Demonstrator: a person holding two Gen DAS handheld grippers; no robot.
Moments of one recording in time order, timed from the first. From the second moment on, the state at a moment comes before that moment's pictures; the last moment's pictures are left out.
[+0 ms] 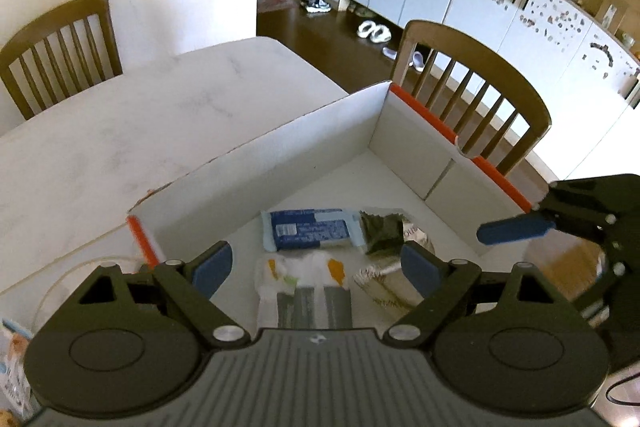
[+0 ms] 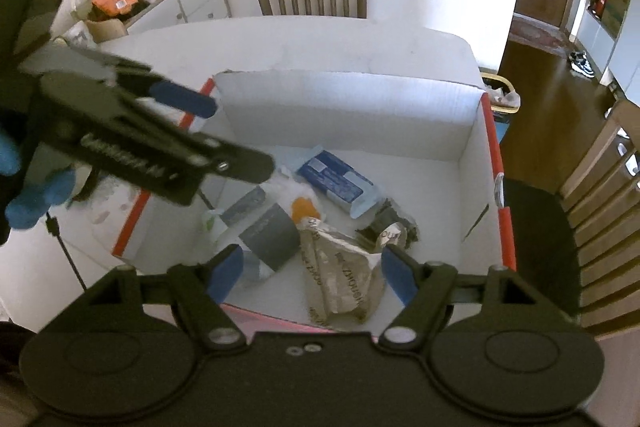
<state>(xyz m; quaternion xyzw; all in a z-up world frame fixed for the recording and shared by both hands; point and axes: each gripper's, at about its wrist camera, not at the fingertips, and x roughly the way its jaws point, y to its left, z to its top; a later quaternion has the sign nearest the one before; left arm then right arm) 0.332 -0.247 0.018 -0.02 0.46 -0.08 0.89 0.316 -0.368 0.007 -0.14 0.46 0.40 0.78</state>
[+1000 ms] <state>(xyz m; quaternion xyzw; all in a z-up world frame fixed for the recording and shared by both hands) 0.193 -0.182 0.030 -0.06 0.38 -0.03 0.92 0.249 -0.337 0.013 -0.07 0.41 0.34 0.85</state>
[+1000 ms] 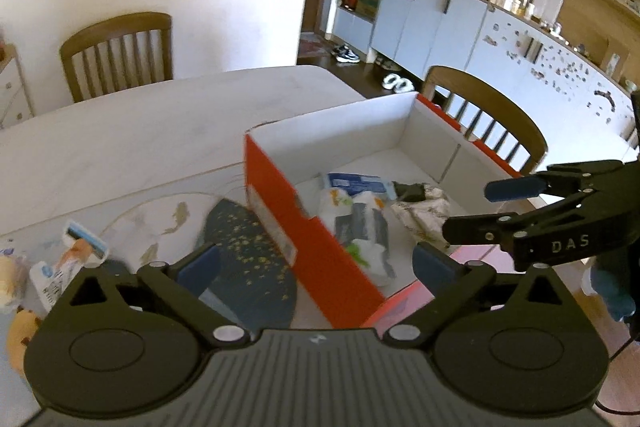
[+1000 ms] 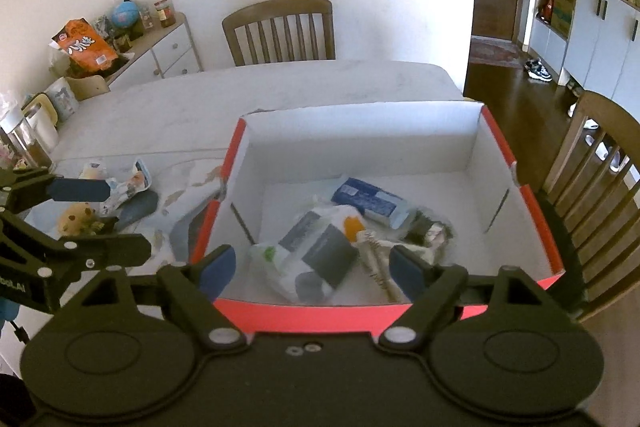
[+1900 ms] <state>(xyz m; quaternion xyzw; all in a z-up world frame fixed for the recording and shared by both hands) 0.120 -0.073 0.019 -0.06 0.37 0.02 0.93 0.172 -0.226 0.008 -0.06 0.37 0.36 0.85</state>
